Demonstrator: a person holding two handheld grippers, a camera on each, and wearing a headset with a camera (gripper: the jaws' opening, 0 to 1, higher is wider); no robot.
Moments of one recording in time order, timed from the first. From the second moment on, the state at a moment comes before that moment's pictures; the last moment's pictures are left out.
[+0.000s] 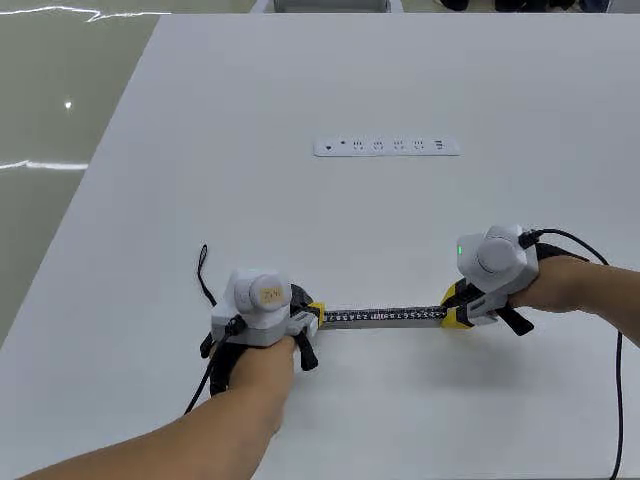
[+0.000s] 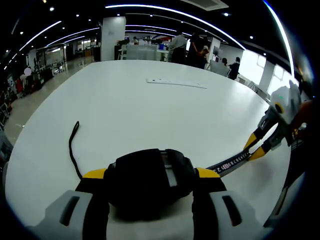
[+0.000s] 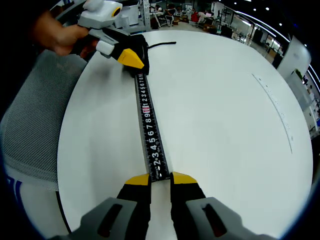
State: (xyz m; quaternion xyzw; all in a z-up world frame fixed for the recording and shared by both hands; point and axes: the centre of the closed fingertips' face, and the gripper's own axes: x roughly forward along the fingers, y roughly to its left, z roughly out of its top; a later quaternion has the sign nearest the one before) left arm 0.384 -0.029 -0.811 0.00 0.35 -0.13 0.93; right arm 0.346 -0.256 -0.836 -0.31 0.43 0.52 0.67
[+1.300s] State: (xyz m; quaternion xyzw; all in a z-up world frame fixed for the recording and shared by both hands) left arm 0.385 -0.029 -0.812 -0.01 0.36 -0.13 0.92; right arm 0.350 -0.238 -0.837 -0.31 0.43 0.52 0.67
